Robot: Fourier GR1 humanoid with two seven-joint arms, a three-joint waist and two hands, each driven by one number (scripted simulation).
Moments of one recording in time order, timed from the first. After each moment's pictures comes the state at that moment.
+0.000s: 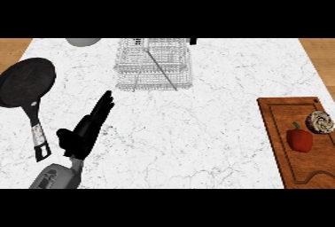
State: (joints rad) left arm -0.16 0.33 -0.32 -1.33 0.29 0.11 -0.14; right arm -0.25 -1.21 0.16 -1.39 0.36 0.52 -0.38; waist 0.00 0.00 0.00
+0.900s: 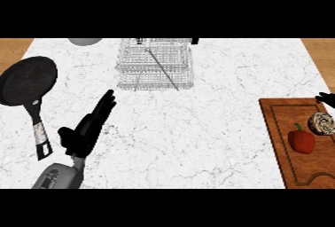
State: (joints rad) left arm -0.15 0.27 -0.26 -1.34 0.22 0.06 -0.11; right arm -0.20 -0.95 0.13 -1.28 0.70 0.37 -0.23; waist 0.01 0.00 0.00
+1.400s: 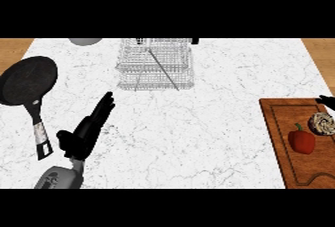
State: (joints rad) left arm -0.12 0.24 -0.21 -1.34 0.17 0.02 -0.12; right arm -0.28 -0.85 0.08 -1.02 0.85 0.30 -0.35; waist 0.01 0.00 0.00
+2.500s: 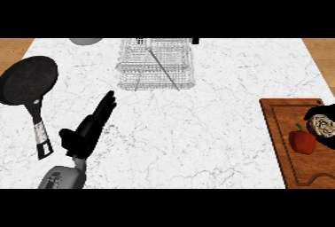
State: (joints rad) left arm -0.12 0.17 -0.14 -1.36 0.09 -0.04 -0.09; right arm -0.48 -0.70 -0.02 -0.55 1.01 0.11 -0.60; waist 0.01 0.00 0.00
